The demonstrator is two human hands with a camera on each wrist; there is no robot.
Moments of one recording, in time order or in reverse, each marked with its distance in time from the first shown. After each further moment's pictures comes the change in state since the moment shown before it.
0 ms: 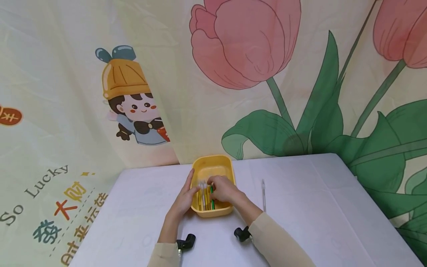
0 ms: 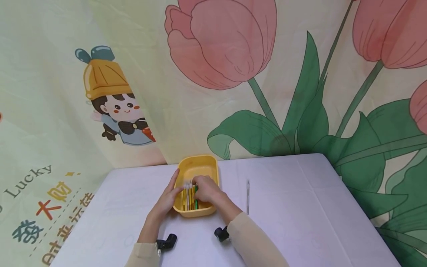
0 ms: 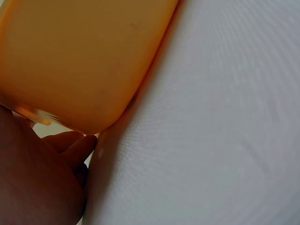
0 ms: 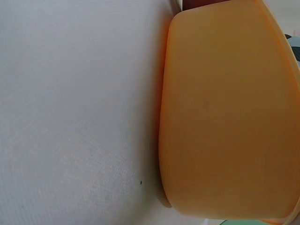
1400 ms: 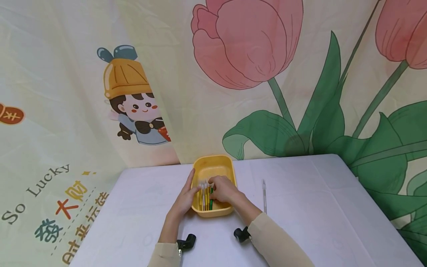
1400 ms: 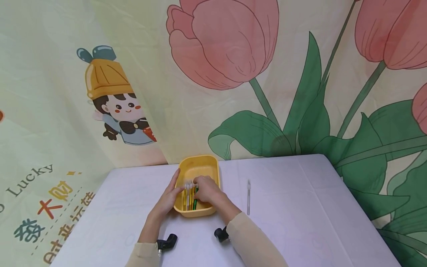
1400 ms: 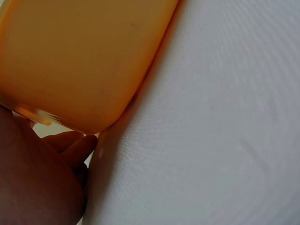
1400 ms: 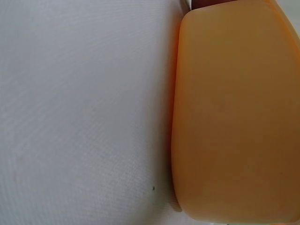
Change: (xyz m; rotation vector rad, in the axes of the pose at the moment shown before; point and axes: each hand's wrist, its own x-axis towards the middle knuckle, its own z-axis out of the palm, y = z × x) left_hand -0.001 0.001 0.000 0.018 -0.004 0.005; right_hand 0.005 0.004 0.007 -0.025 0.015 0.030
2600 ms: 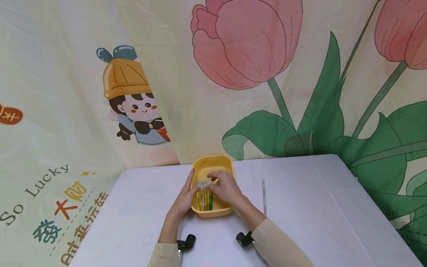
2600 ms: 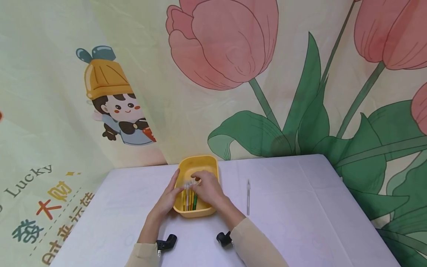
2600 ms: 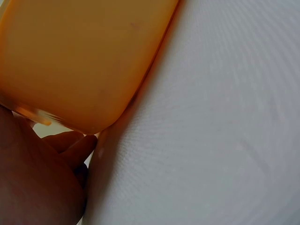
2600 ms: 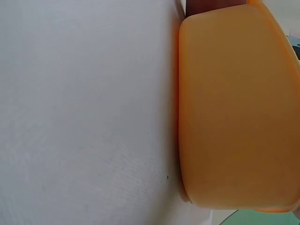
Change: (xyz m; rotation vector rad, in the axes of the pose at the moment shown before) left_hand 0.000 0.000 0.001 0.004 0.011 0.001; right_hand -0.014 0.003 -0.003 0.230 0.221 -0.127
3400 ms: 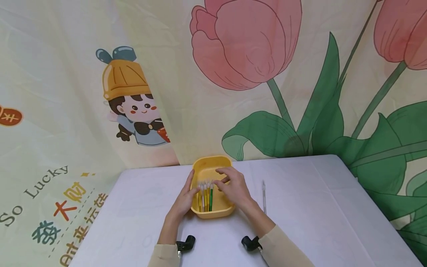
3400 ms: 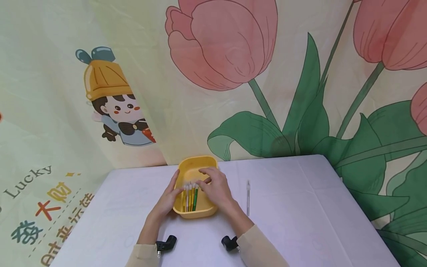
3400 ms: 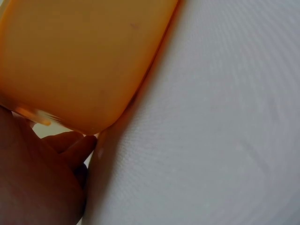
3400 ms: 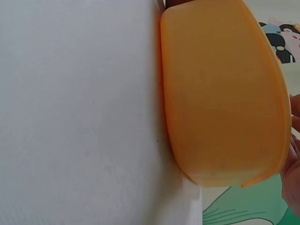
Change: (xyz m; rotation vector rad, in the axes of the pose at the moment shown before) left_hand -0.001 0.002 0.001 -0.009 -0.006 -0.005; right_hand -0.020 0.004 -0.022 0.120 0.213 -0.111
